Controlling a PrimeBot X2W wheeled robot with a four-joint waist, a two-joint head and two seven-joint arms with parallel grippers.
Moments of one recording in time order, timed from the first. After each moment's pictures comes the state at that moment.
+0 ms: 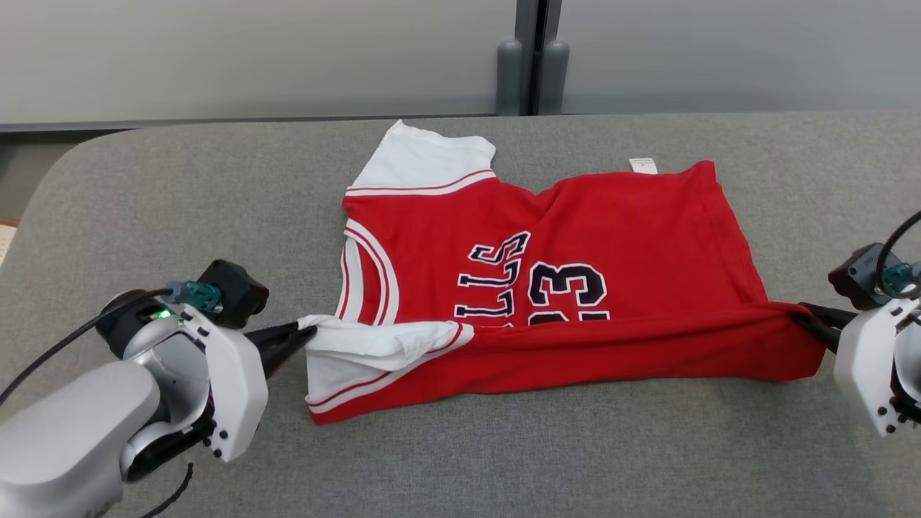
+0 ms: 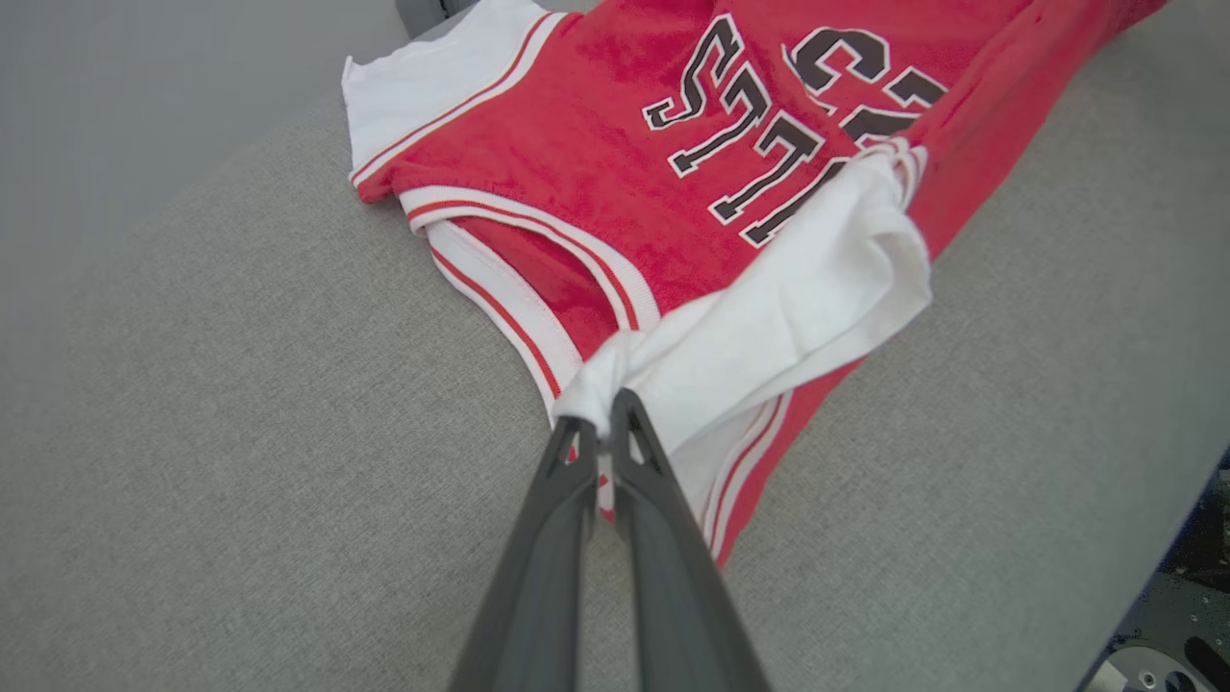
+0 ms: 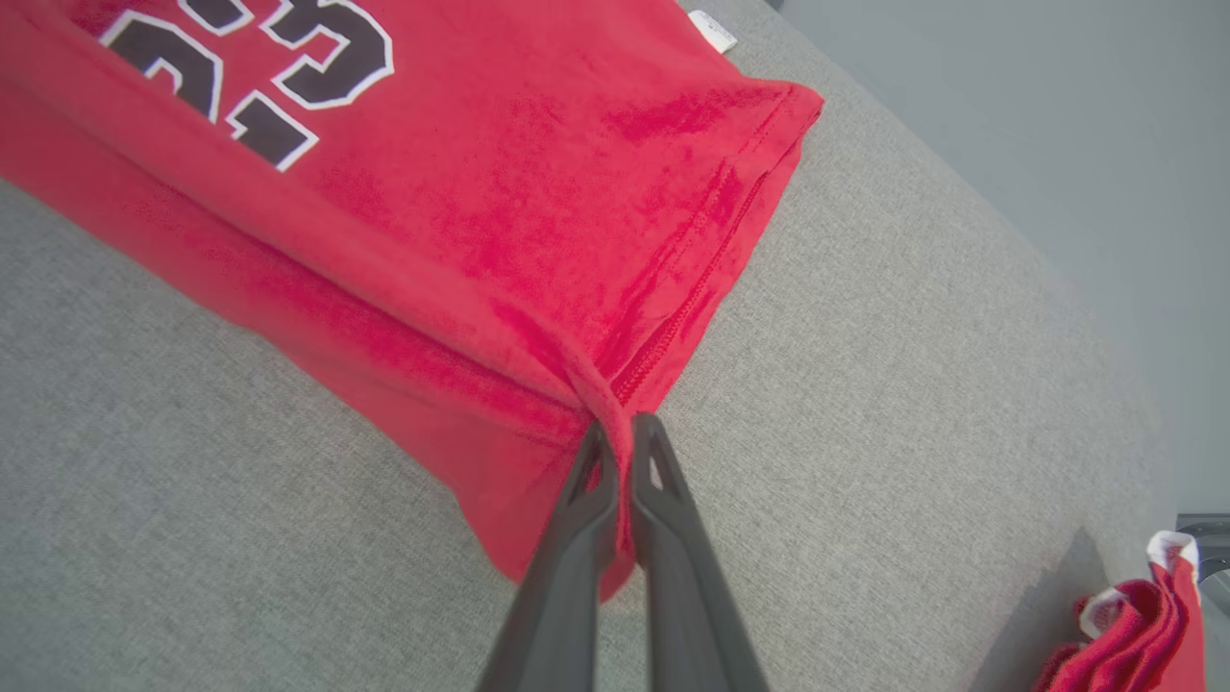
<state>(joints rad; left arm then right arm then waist) -0.76 0.76 -1.20 0.19 -0.98 -0.12 0.18 -0.73 -0.93 1.14 0.33 0.80 0.13 0.26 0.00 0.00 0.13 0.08</state>
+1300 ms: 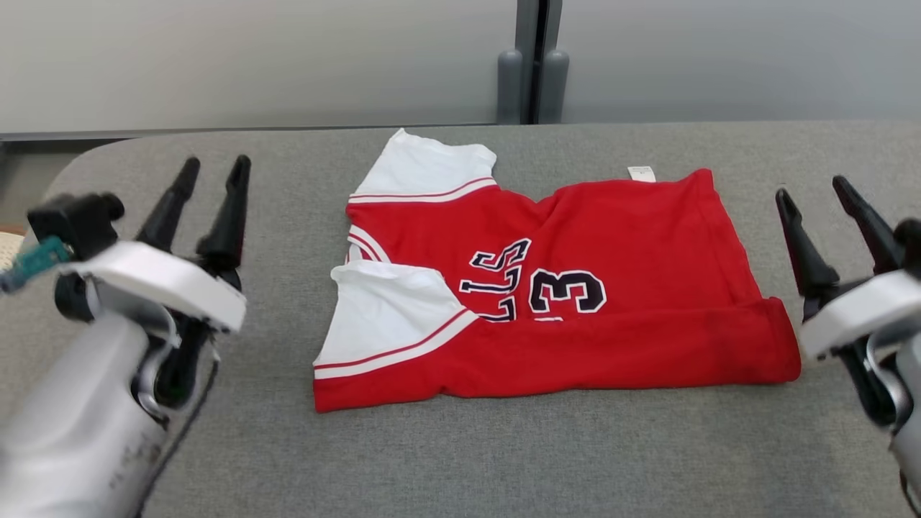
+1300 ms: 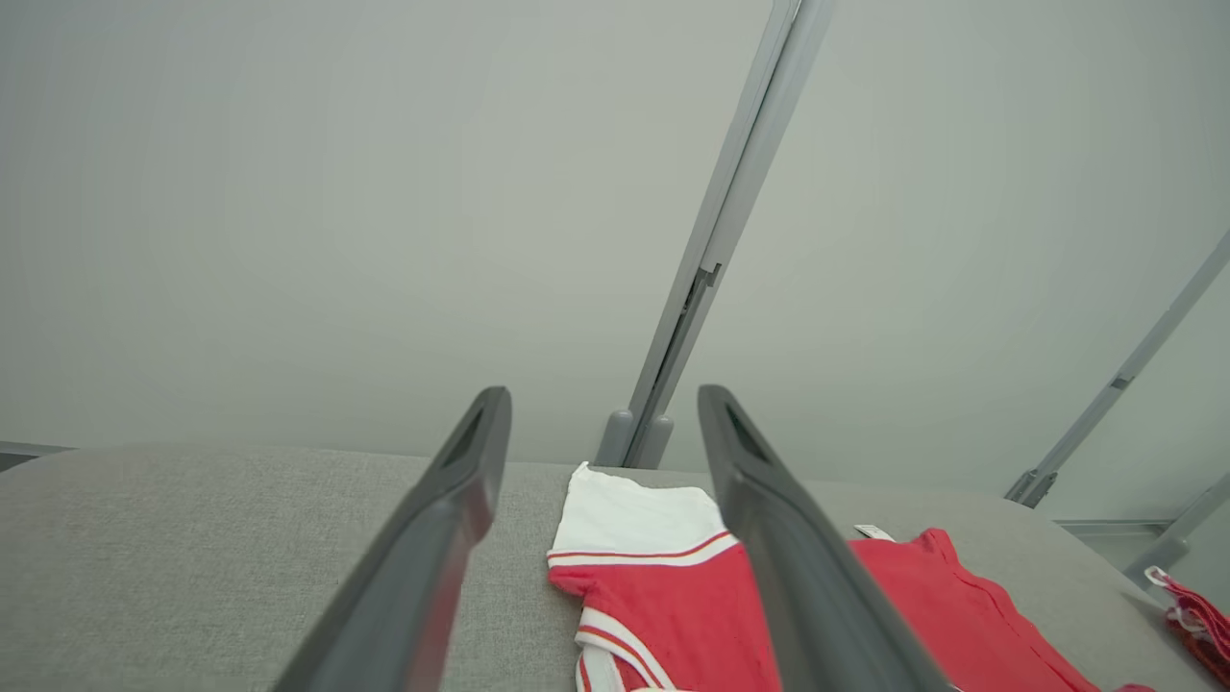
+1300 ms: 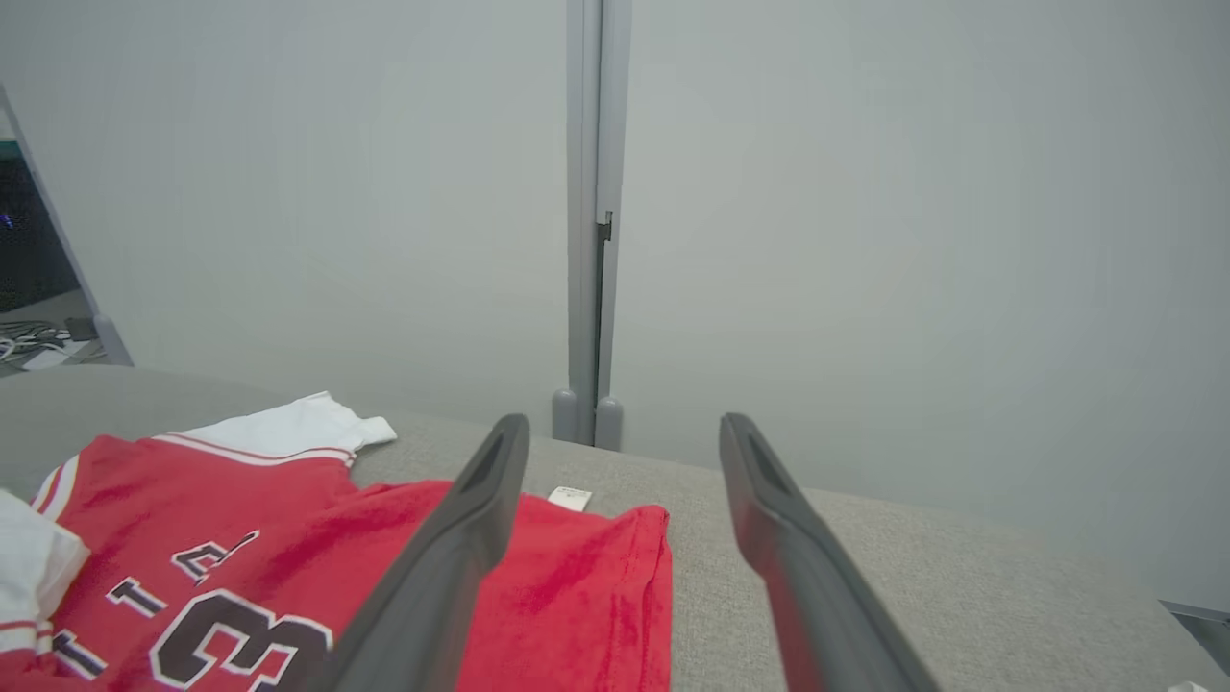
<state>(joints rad) -0.68 0.47 -0.69 0.50 -1.10 -0.04 -0.26 -0.59 -0.51 0.51 0.62 0.59 0.13 -0.26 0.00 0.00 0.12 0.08</state>
